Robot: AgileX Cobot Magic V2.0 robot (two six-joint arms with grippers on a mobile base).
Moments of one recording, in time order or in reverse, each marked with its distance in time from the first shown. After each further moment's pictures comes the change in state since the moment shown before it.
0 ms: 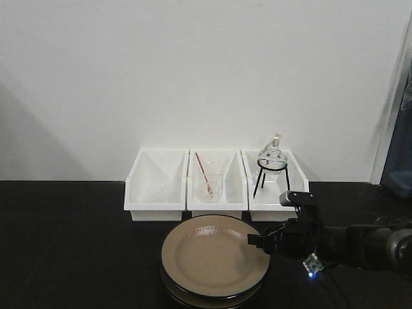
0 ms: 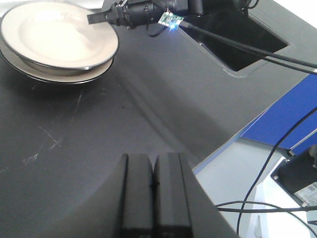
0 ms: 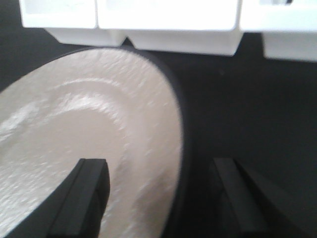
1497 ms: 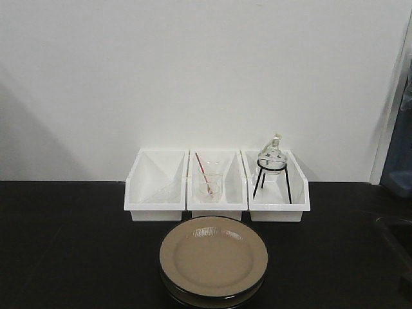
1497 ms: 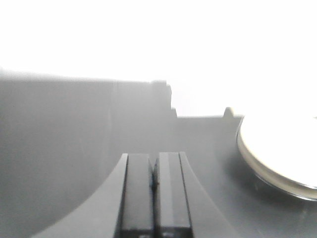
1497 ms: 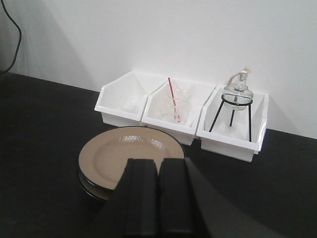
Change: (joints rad) left arm -0.002 -0.109 0.069 0.722 -0.639 -0.431; right arm -0.003 -1.603 0.854 -0.647 -0.124 0.568
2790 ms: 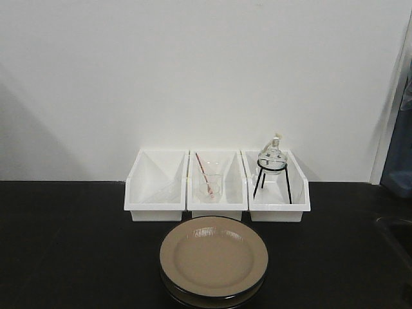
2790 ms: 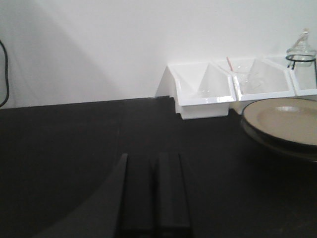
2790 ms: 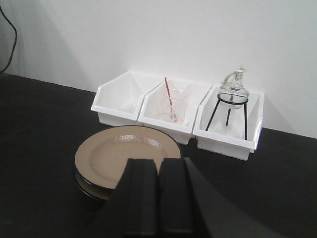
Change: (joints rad) left arm 0.000 -0.418 0.493 0.027 -0.204 0.004; right arm 0.000 -0.019 0.019 -0.003 -0.015 0.000
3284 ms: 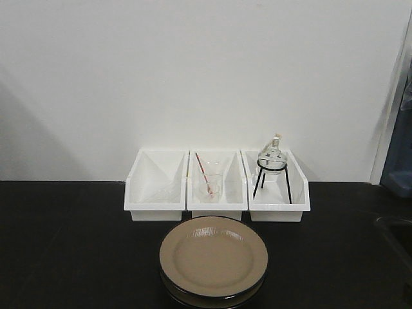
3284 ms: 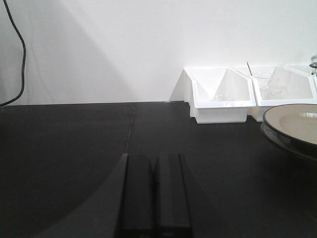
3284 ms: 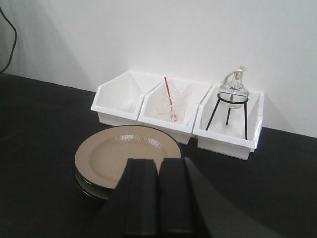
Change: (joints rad) left arm 0.000 -0.008 0.136 0.124 -0.189 -0.145; right arm 0.000 -0.001 0.001 0.003 0.000 0.000
